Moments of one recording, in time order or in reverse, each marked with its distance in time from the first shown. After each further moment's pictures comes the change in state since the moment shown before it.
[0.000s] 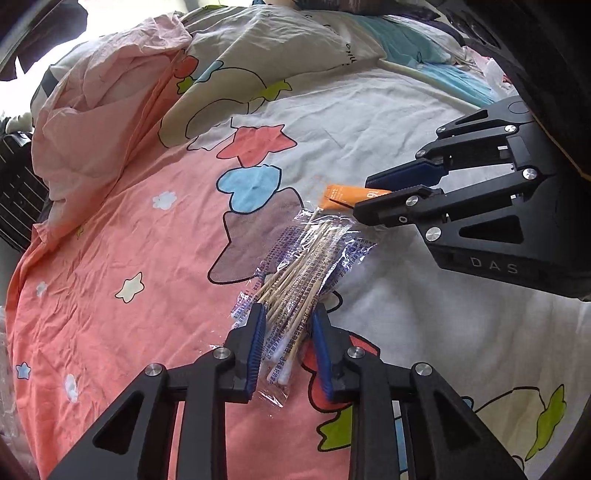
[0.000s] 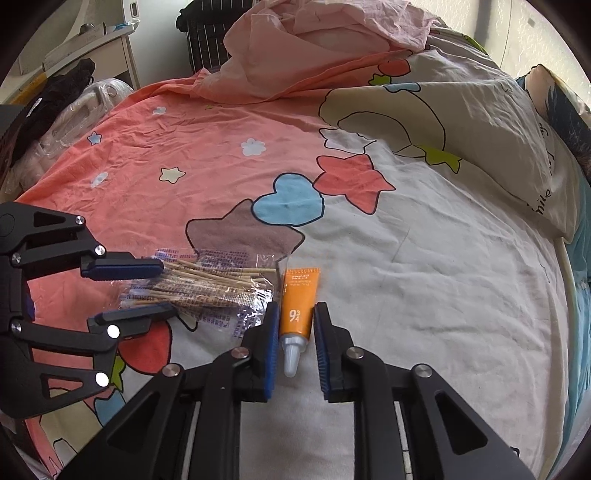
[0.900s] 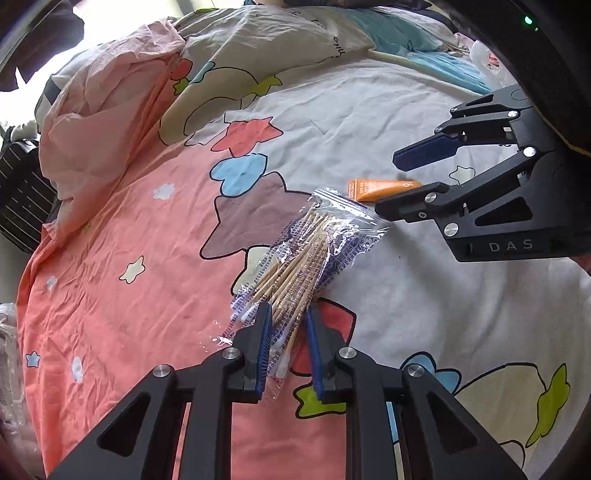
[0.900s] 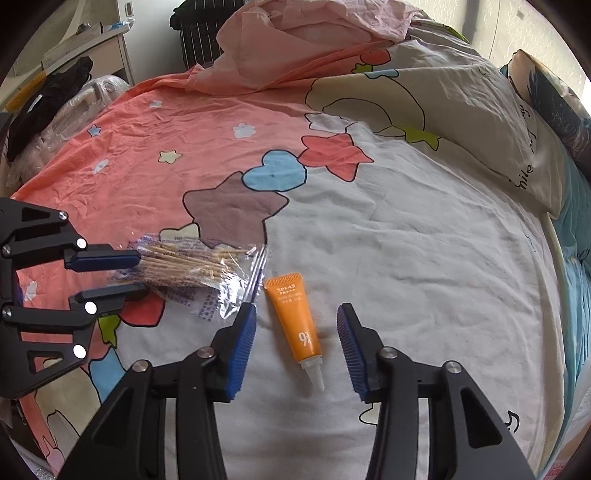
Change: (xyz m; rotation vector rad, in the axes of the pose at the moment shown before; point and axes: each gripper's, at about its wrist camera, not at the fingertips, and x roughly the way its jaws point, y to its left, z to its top) left arm -0.010 -0.017 -0.015 0.027 0.014 0.043; right arm -0.006 -0.010 -0.028 0.007 0.041 -0.025
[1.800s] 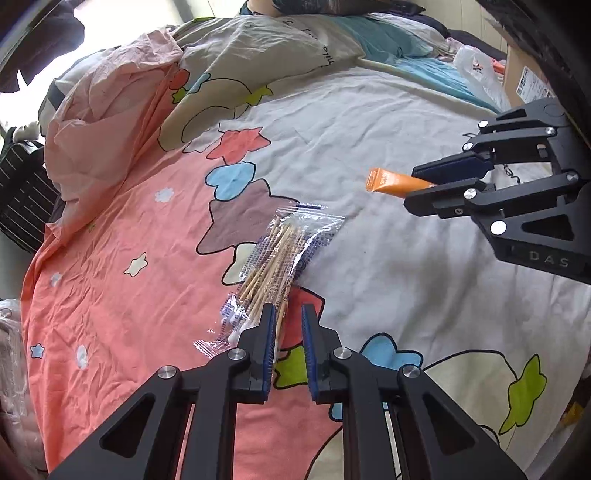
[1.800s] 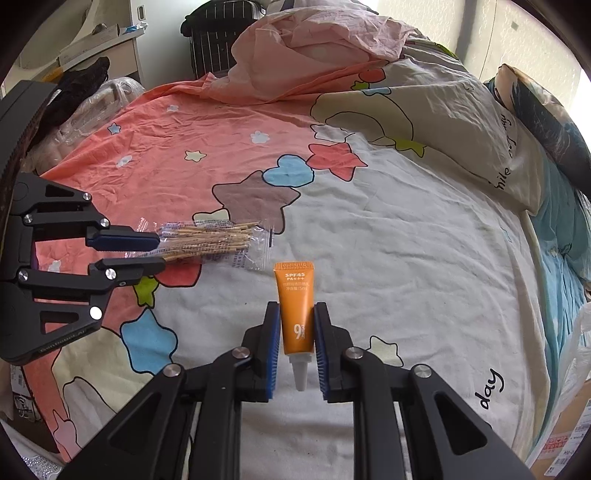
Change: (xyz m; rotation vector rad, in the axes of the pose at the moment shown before) left arm -0.025 -0.015 -0.003 -0.004 0.002 0.017; right arm -0.054 0.021 -0.025 -0.001 -0.049 -0.009
